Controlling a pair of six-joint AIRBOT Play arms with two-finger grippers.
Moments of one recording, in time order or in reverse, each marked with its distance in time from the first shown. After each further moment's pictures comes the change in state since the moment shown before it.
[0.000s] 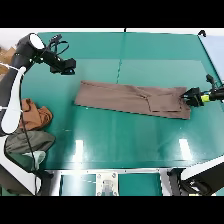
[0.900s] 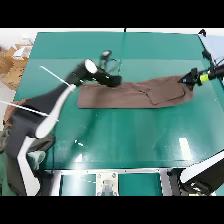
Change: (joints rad) left arm -0.433 -0.171 -0.060 -0.255 0.463 0.131; right arm 0.161 0.031 0.381 0.084 0.194 0.111
